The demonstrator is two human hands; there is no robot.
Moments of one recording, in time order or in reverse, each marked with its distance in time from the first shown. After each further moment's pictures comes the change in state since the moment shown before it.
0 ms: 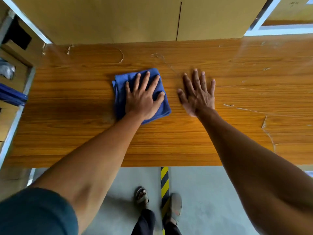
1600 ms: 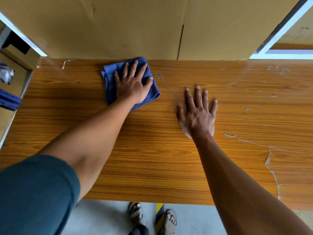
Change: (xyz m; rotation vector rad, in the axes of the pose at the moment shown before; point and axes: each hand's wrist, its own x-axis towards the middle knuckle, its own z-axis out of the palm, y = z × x) left_hand 0.147 -0.036 -0.017 -0.013 -0.021 -0.170; right_hand 0.037 0.001 0.002 0.050 0.057 0.055
